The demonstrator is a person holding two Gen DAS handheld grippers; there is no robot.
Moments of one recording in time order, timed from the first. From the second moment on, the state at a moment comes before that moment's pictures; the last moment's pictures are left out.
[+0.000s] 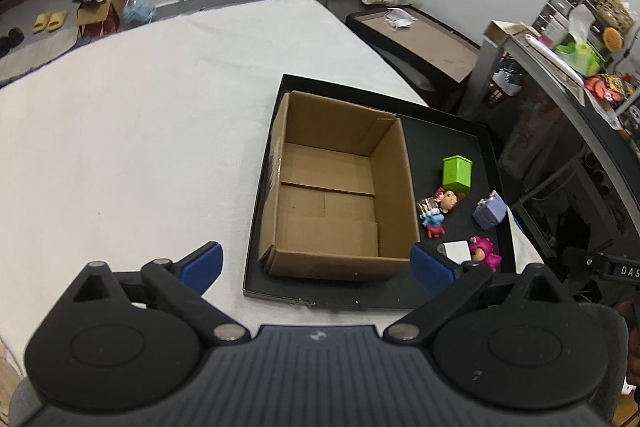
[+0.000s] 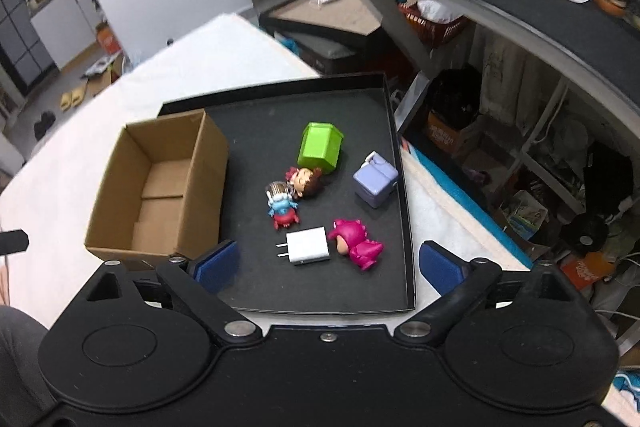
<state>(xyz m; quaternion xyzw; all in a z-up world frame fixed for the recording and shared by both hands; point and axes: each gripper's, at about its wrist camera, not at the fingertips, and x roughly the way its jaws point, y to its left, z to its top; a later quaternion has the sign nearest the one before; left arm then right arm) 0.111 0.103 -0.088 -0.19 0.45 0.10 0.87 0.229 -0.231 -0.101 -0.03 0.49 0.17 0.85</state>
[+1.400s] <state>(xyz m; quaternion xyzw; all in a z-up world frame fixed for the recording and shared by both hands) 0.182 0.153 -0.191 -0.25 0.53 0.12 0.80 0.353 -0.184 -0.245 -0.11 0.67 0.12 0.73</state>
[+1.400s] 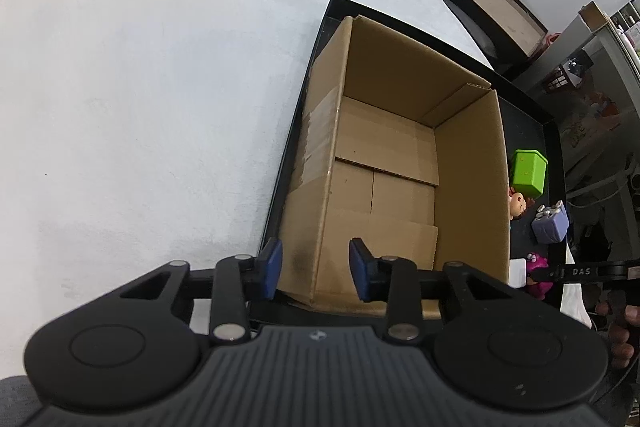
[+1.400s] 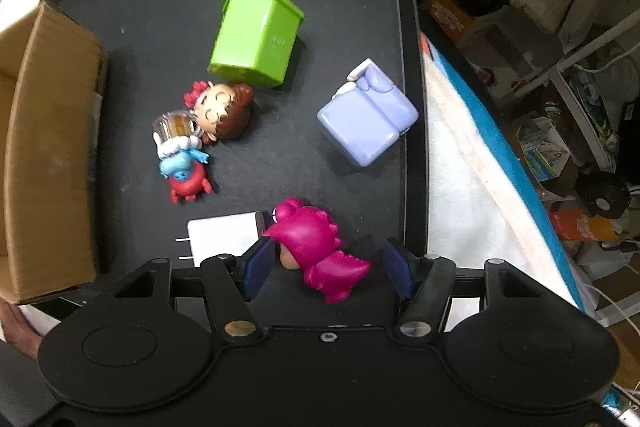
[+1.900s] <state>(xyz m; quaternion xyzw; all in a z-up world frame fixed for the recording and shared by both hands) 0.176 0.150 -0.199 -0.24 0.51 0.12 0.81 0.343 -0.164 -0.236 -0.16 0.63 0.12 0.75</state>
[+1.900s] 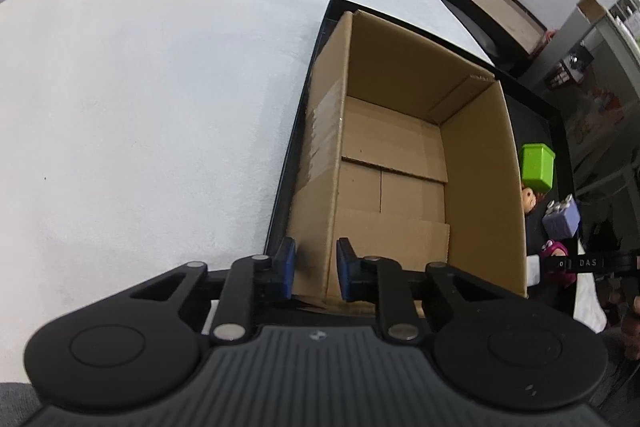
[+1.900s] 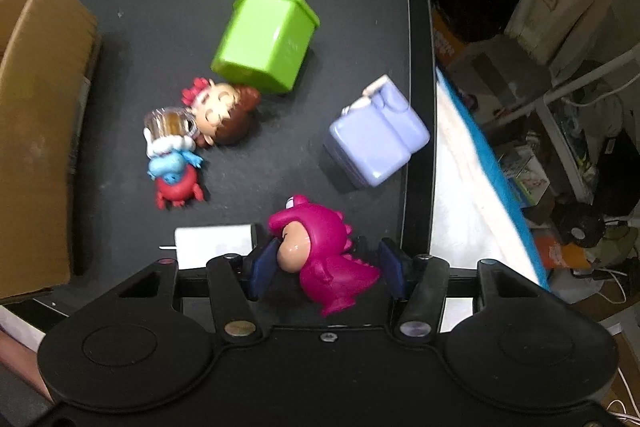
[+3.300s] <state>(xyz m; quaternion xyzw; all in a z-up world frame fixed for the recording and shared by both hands) 0.156 0.175 -0.202 -0.32 0.47 0.10 0.82 0.324 -0.017 -0.127 -0.17 0.51 0.26 0.80</state>
